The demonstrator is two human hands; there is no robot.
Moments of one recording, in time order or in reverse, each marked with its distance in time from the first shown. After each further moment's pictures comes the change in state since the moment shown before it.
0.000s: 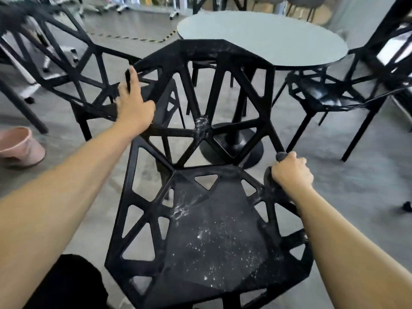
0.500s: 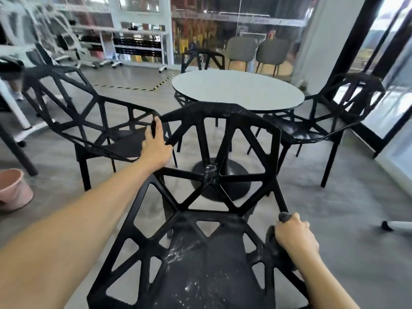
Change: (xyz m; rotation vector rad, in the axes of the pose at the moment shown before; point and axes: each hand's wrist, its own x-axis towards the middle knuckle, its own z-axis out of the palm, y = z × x) left_hand -0.046 0.026 -0.013 -0.006 -0.238 0.073; right_hand -0.120 0.061 -0.009 0.078 -0.087 0.205
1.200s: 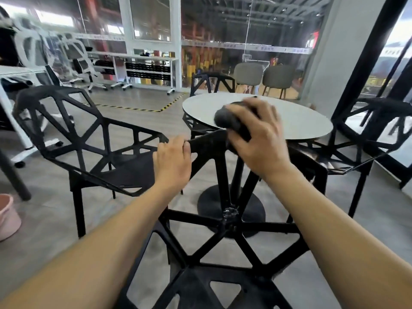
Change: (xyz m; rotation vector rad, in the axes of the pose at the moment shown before) left_hand 0.082 0.016 0.016 0.040 0.501 0.353; right_hand 0.034 -0.277 -0.104 0.260 0.786 -1.341
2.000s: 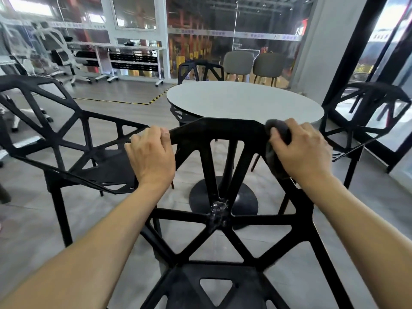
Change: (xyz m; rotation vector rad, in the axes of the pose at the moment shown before) left_hand -0.003 0.002 0.026 0.053 0.268 -0.051; right_hand -0.059 0.106 -0.013 -0.393 -0.083 0.433
